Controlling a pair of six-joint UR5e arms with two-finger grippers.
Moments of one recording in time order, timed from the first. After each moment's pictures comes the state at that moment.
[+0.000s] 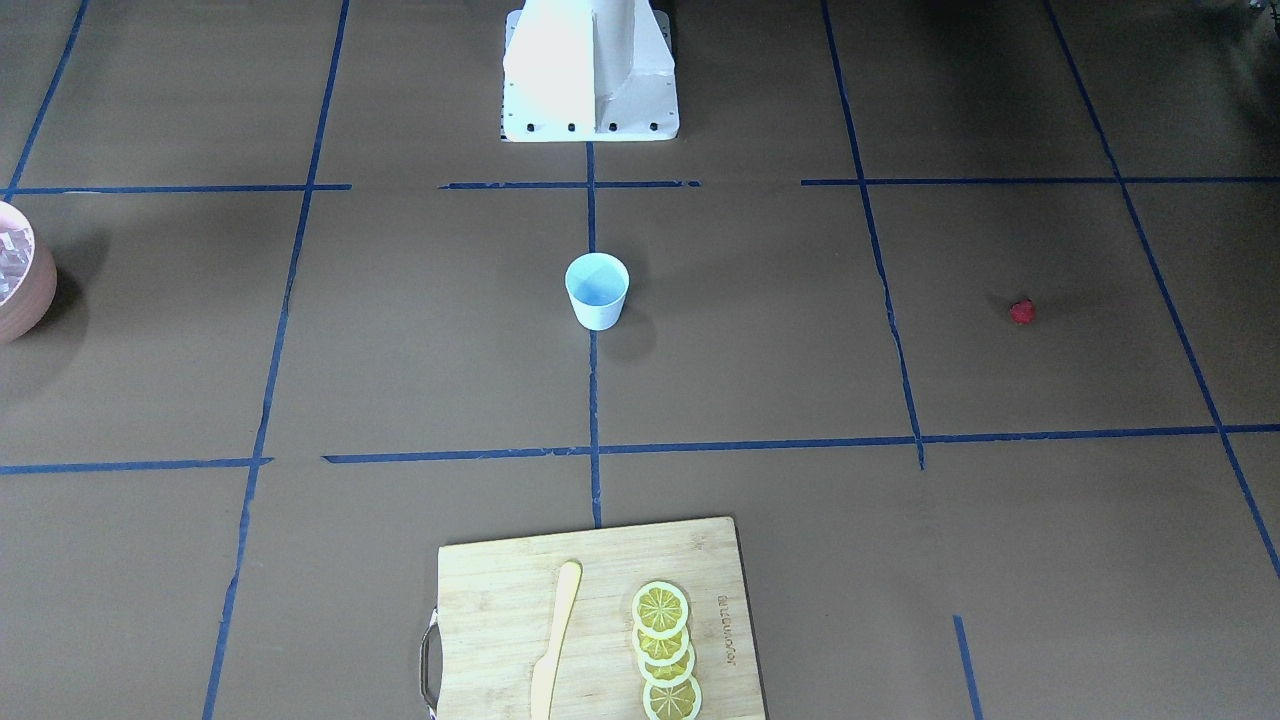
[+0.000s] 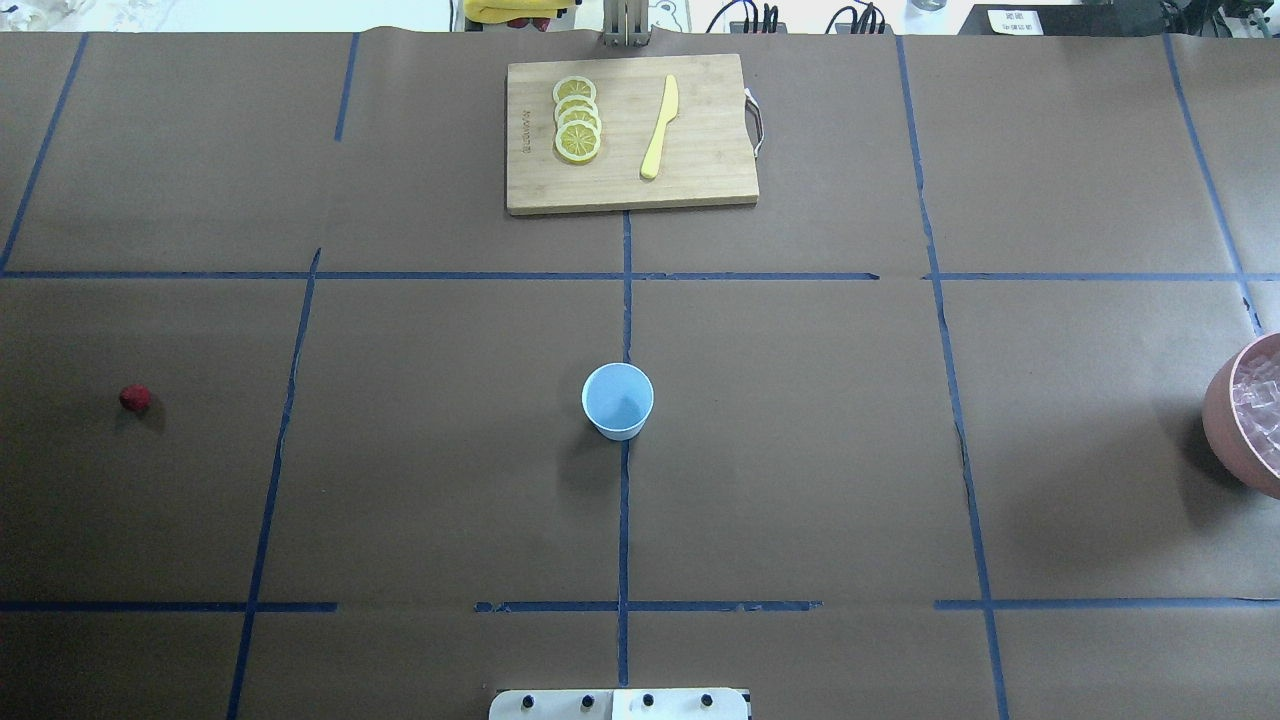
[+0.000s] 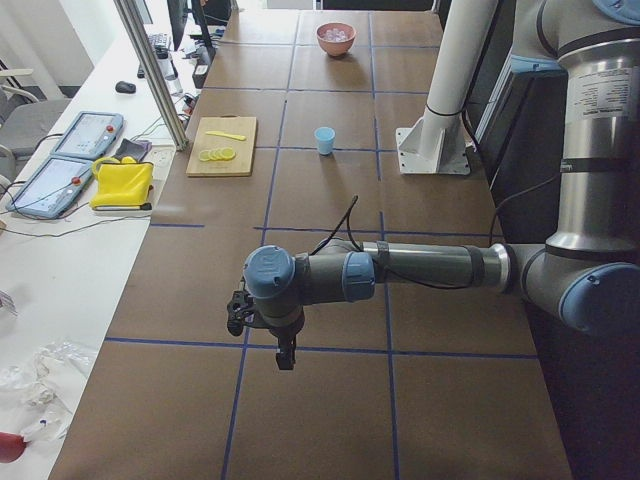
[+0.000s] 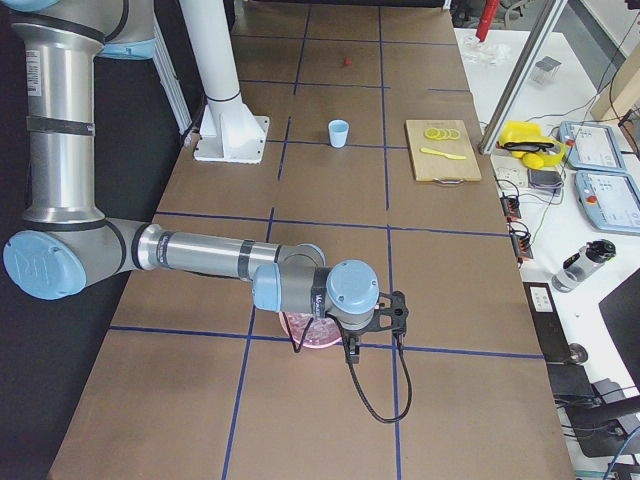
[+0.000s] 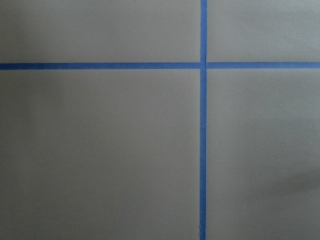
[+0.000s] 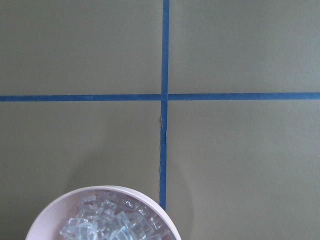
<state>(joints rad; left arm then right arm) -1.62 -1.52 -1.65 -1.44 -2.37 0.12 1.66 -1.64 1.58 -1.51 2.48 -0.06</state>
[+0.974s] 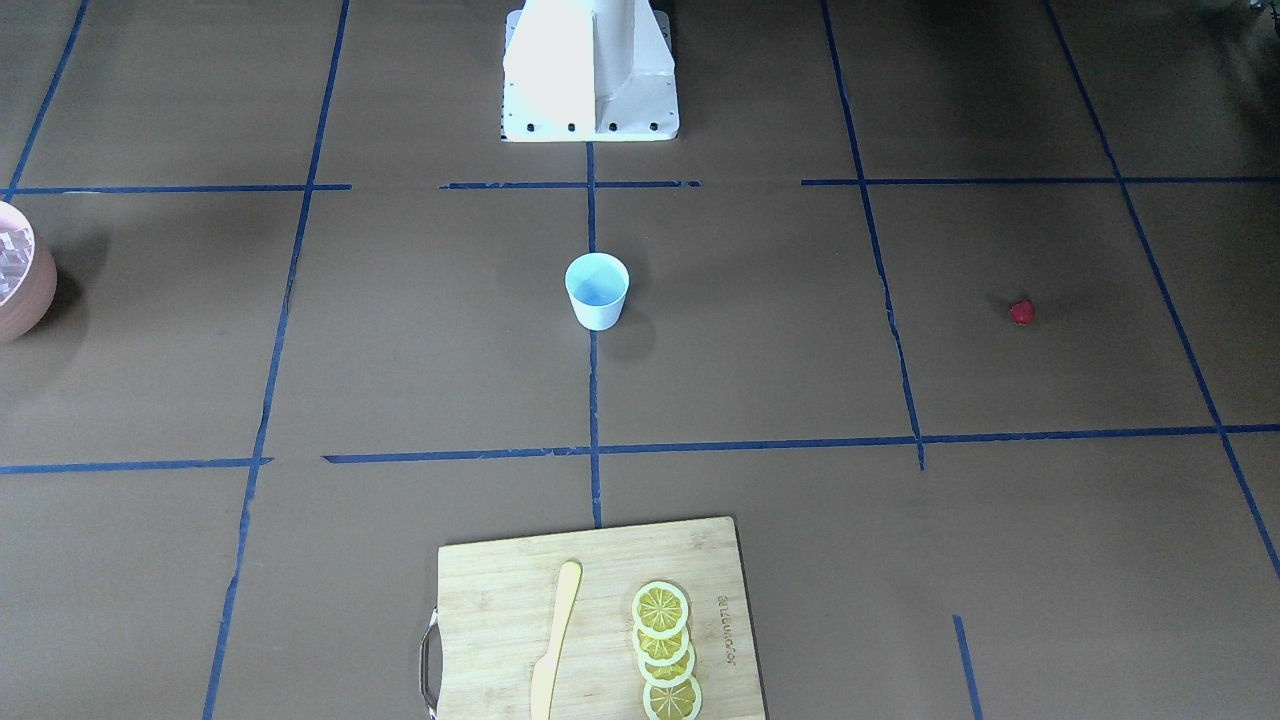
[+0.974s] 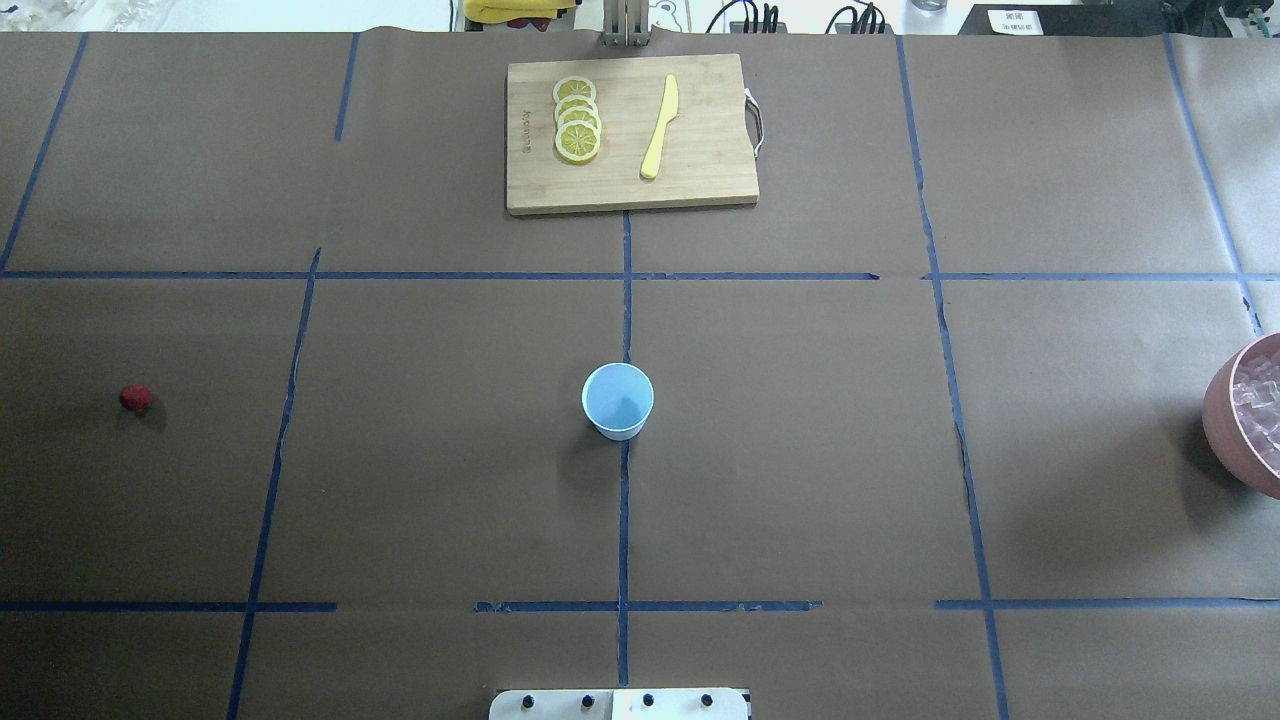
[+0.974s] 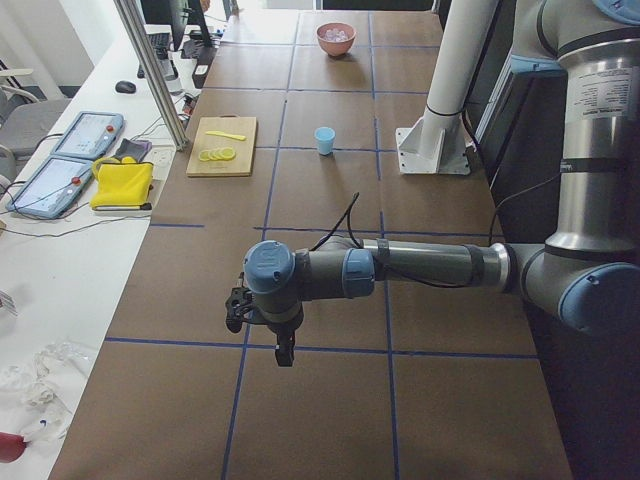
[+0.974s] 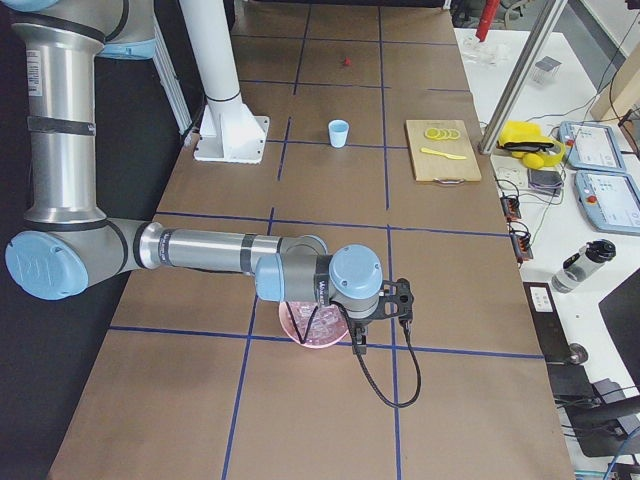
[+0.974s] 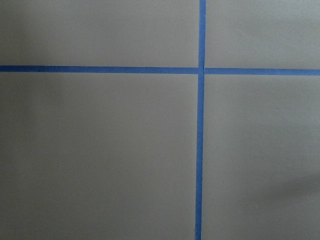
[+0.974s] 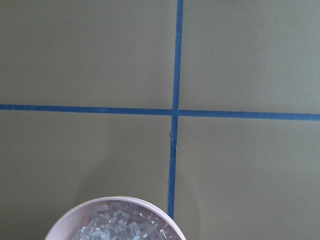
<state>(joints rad) -1.62 -1.52 -1.67 -1.45 -2.37 0.09 1.66 -1.63 1.64 -1.50 2.47 -0.04</state>
